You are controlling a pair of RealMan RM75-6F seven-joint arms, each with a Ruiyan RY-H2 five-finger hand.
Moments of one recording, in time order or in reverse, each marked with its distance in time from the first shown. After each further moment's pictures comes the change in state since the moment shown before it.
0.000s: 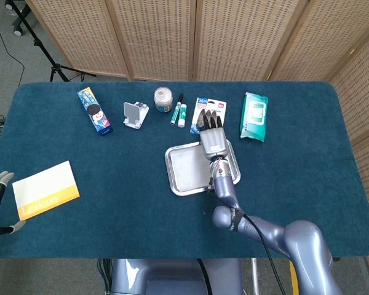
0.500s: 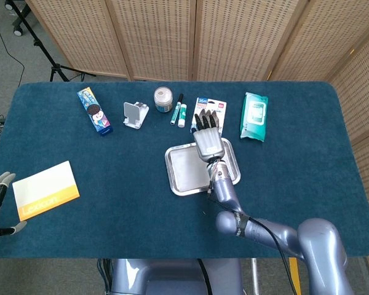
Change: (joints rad) left arm 0.003 -0.002 0.009 -0.002 0.023 0.006 0.004; right arm -0.046 0.112 0.000 -0.248 -0.099 0.036 0.076
